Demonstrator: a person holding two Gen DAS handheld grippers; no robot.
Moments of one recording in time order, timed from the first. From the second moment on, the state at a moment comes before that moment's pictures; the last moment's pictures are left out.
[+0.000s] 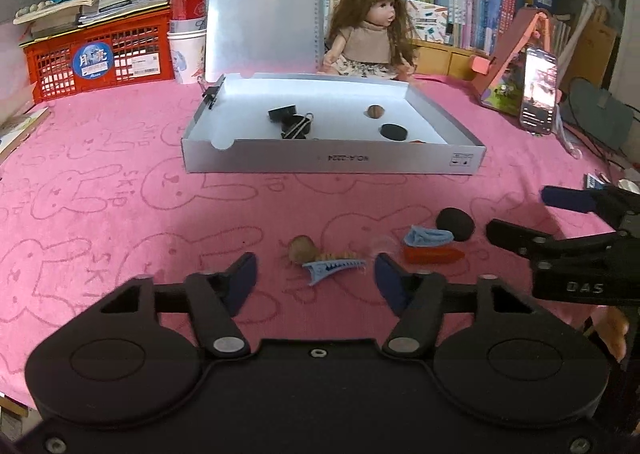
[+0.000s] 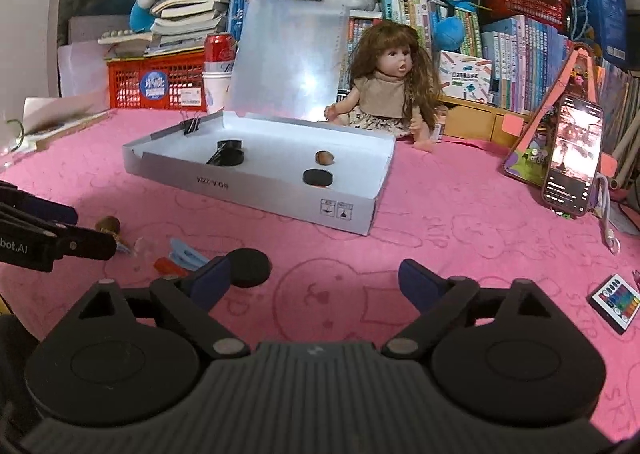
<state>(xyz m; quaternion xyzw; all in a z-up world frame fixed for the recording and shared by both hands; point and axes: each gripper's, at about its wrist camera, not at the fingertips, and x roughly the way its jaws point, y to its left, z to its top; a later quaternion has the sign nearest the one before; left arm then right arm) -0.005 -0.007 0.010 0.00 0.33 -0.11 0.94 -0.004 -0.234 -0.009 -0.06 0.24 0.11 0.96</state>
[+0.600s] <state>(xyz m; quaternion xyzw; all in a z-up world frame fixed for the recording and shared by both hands) 0.004 -0.023 0.001 0.01 0.33 -0.11 0.94 0.000 -0.214 -0.015 -0.07 0.25 0.13 0.96</state>
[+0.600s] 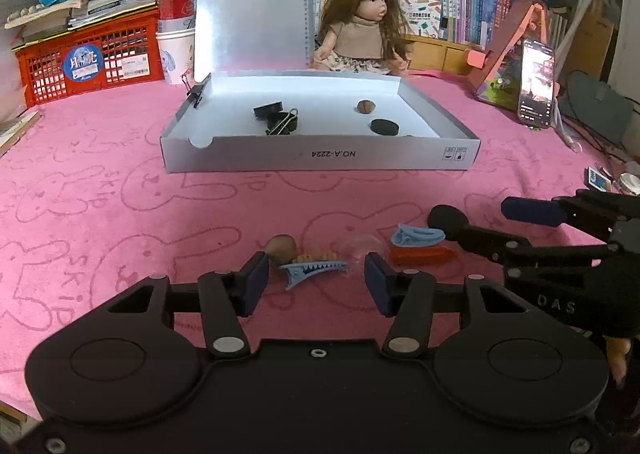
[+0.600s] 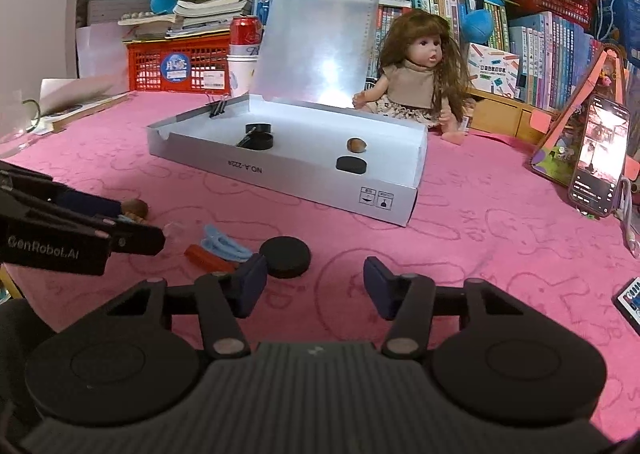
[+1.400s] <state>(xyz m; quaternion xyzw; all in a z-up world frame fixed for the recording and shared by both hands) -0.003 -0.028 0.007 0.02 0.31 -0.11 0.94 0.015 -0.206 -0.018 -0.05 0.26 0.15 0.95</state>
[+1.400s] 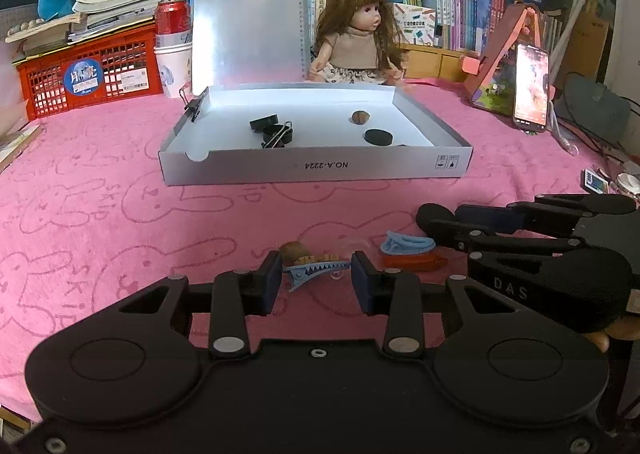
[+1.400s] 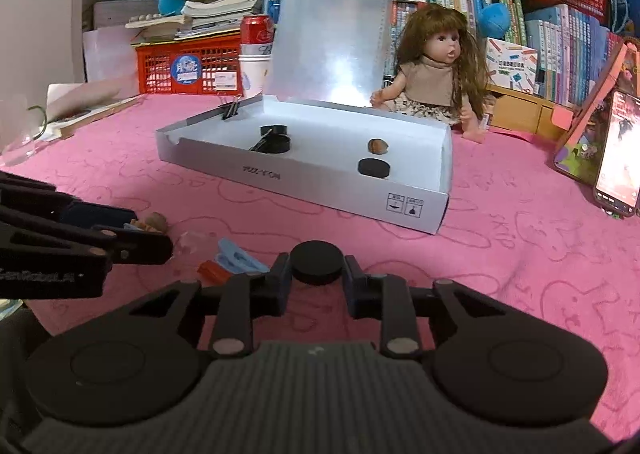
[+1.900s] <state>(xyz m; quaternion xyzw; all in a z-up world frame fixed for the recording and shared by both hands) 0.001 -0.027 0.013 0.02 0.31 -0.11 0.95 0.023 -0.207 -0.015 -0.04 0.26 0.15 0.95</state>
